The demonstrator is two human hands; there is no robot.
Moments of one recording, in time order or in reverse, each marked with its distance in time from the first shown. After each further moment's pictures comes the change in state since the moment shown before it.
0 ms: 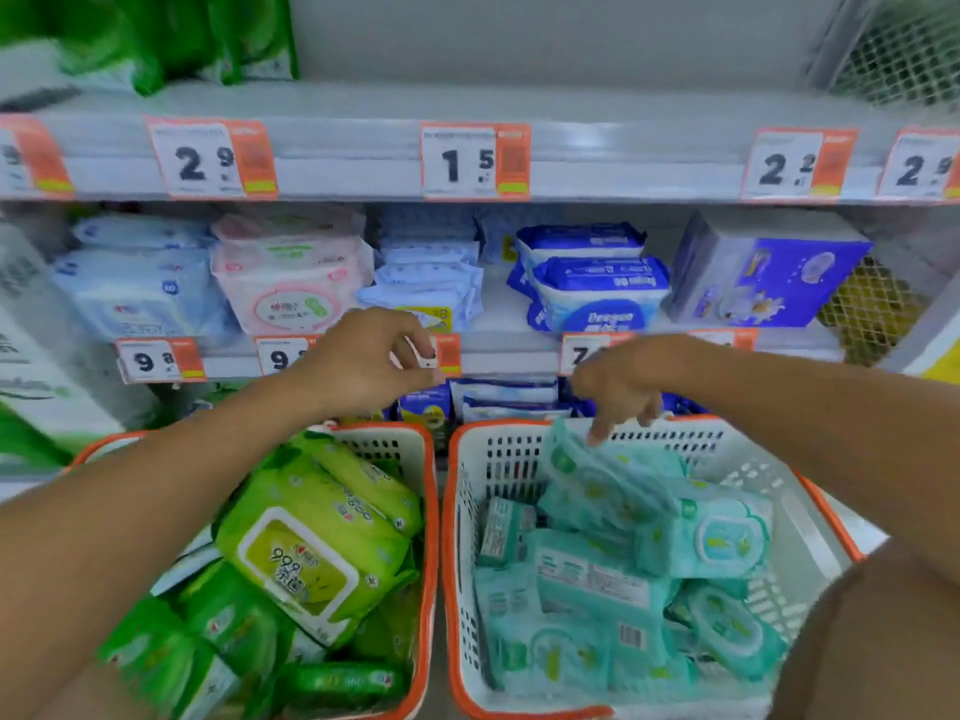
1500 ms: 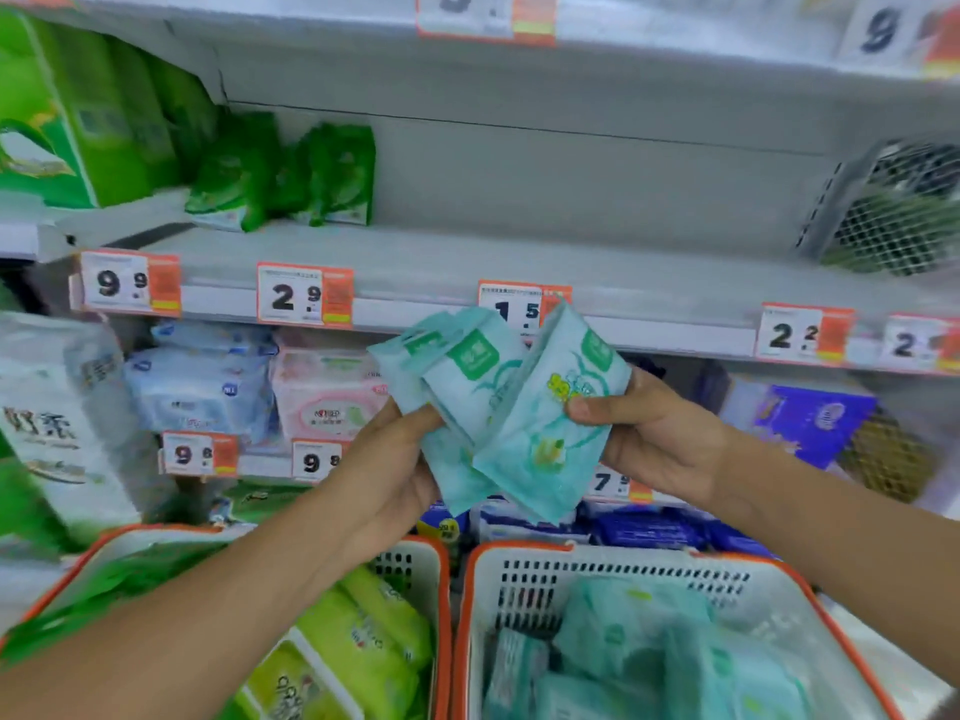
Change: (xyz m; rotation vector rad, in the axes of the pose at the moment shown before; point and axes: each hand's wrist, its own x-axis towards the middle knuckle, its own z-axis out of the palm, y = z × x) left_hand -0.021 0.035 -0.016 -1.586 0.064 -0.169; right_hand -0.063 -0.041 -0.043 1.744 0.278 -0.876
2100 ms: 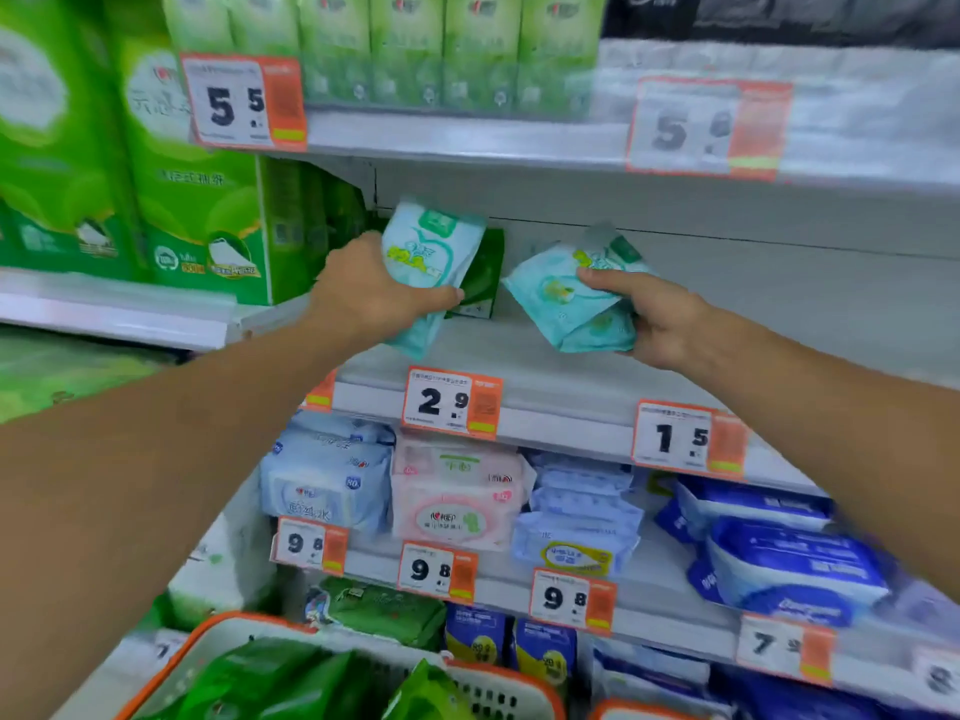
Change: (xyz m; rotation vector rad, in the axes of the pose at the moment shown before) left_hand 0.095 0.253 -0.078 1.355 0.697 0.611; right_hand 0.221 -0.103 0.080 -0.217 0.276 -0.105
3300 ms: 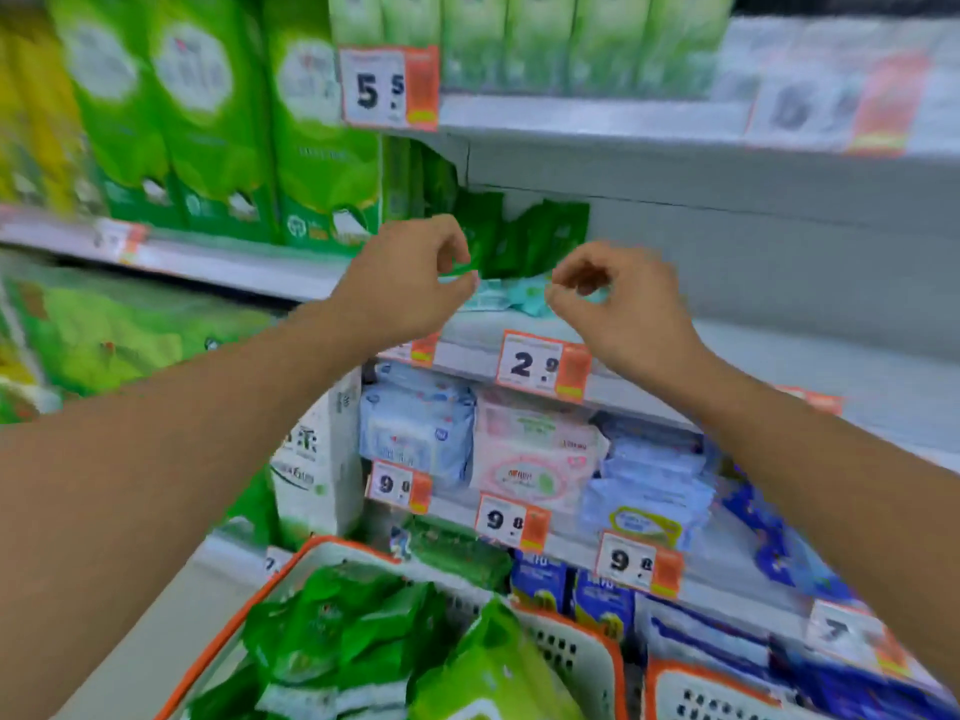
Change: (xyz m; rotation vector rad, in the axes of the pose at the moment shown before) left_hand -0.058 -0.037 -0.075 0.197 -0.006 0.420; right_hand -0.078 0.044 0.114 -0.938 0.050 -0.881
